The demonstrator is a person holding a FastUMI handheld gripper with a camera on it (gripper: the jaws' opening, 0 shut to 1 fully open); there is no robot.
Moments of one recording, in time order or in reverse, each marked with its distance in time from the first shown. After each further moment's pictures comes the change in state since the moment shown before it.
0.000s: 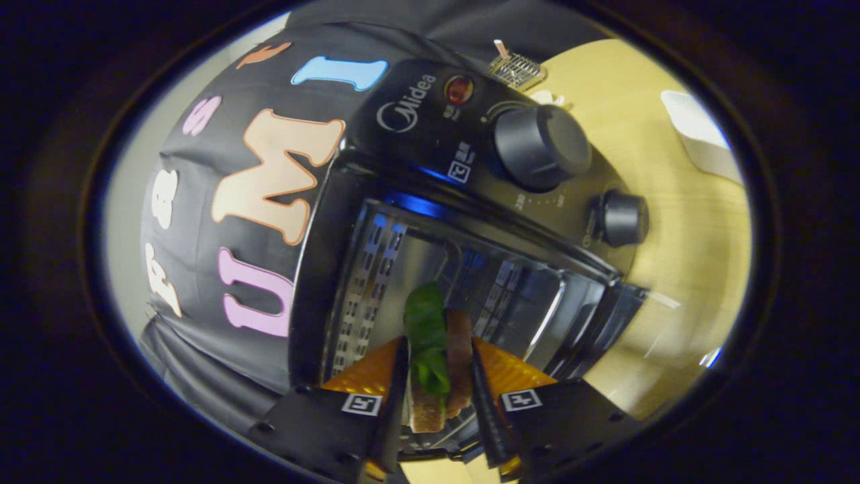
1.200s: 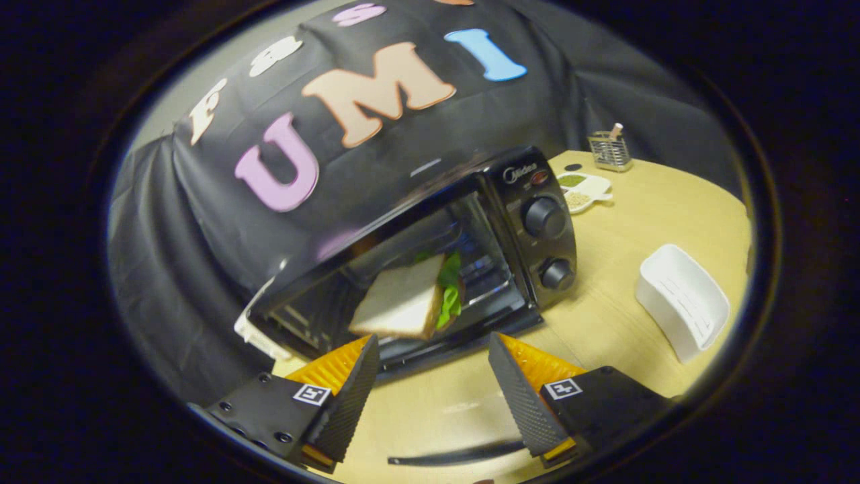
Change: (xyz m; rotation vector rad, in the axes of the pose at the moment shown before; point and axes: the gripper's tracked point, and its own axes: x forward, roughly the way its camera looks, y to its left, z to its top) arm -0.118 -0.033 -0.021 -0.728 0.149 -0.042
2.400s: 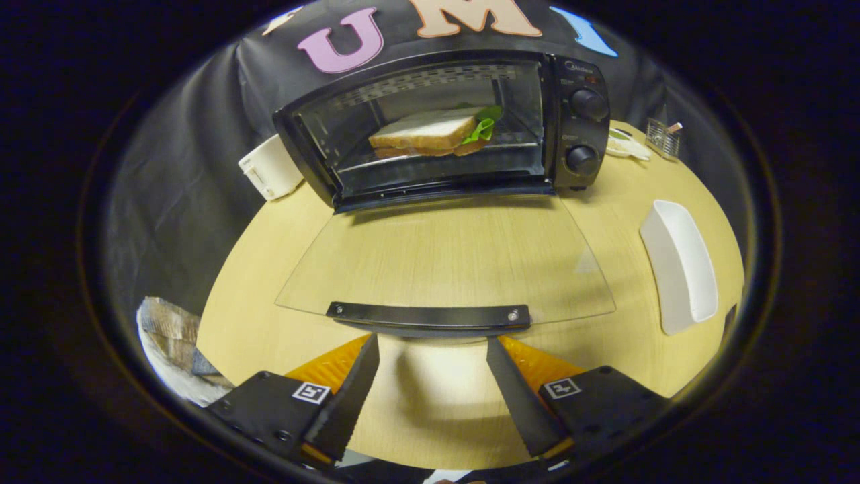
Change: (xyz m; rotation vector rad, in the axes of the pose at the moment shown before) arm -0.054 -0.035 -0.124 -0.342 0.382 0.023
